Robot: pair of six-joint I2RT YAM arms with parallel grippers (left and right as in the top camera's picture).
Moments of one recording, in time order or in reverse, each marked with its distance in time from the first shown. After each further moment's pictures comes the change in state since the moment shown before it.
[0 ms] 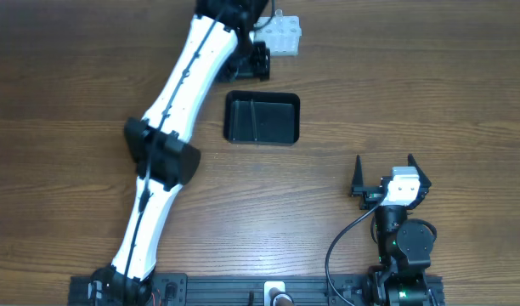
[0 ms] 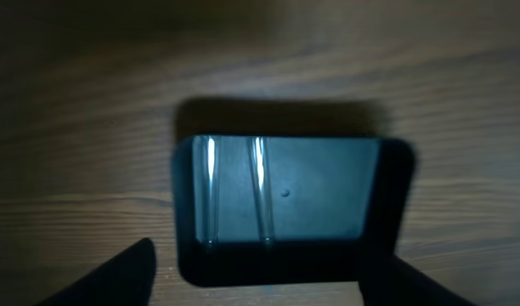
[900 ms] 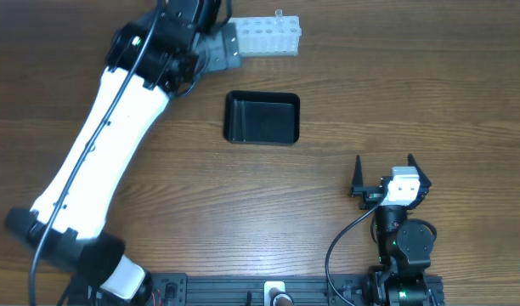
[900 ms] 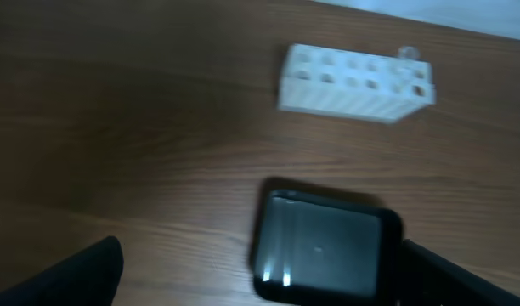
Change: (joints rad) left arm 0.011 -0.781 -0.851 0.520 -0.323 -0.071; right arm 0.000 0.000 0.000 0.000 0.000 0.000
